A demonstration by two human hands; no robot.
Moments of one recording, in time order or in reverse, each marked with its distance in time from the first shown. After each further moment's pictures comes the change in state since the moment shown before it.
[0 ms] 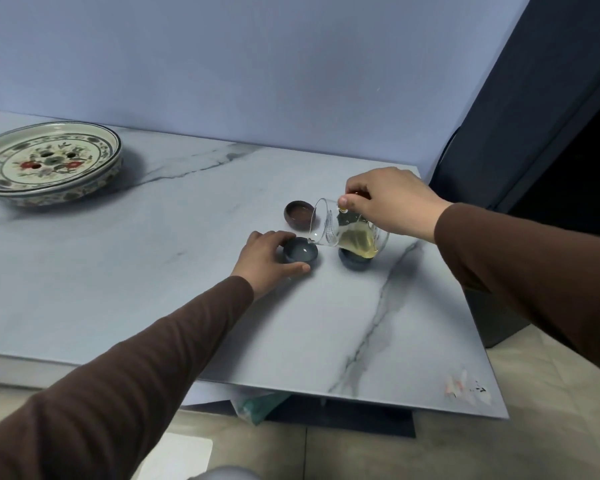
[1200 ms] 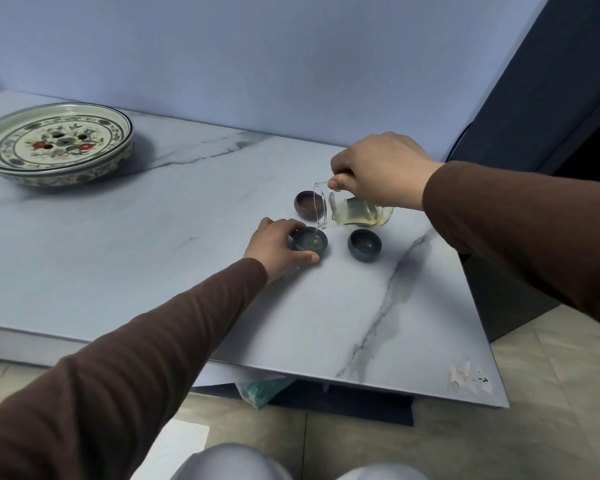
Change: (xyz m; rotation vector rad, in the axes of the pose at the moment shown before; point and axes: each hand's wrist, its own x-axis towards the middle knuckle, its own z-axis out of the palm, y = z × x) left_hand 0.006 0.001 -0.002 0.026 -0.004 -0.016; right_hand 0.021 -0.040 -0.021 -0.358 0.026 -0.236
